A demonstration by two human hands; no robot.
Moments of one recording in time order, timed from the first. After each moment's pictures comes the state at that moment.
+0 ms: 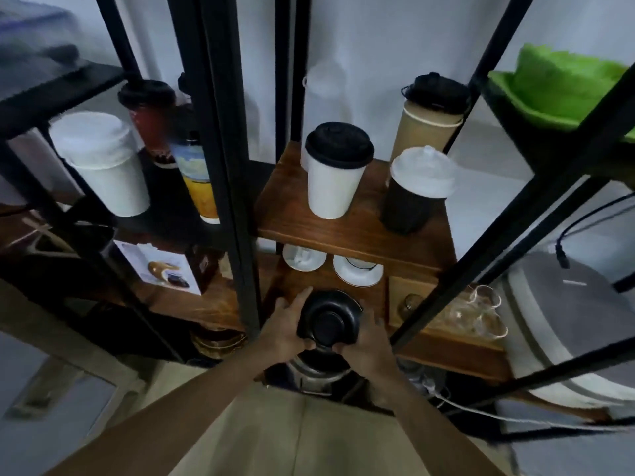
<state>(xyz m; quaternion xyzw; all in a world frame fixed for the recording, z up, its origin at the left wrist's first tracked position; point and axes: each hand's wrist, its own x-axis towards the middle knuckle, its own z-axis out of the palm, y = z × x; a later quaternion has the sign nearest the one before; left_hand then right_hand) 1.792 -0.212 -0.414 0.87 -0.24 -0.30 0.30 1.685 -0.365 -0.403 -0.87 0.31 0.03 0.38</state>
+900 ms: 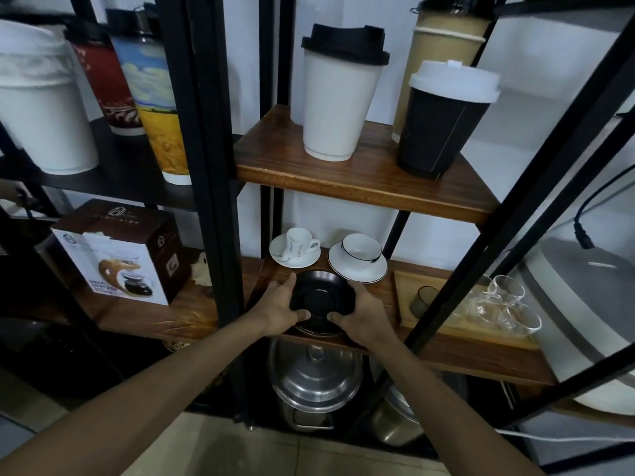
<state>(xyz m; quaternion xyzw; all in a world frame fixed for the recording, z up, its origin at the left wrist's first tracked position) 1.870 -0.252 -0.517 0.87 -0.26 -0.27 0.33 1.756 -0.415 -0.511 -0.90 0.27 -0.05 0.33</state>
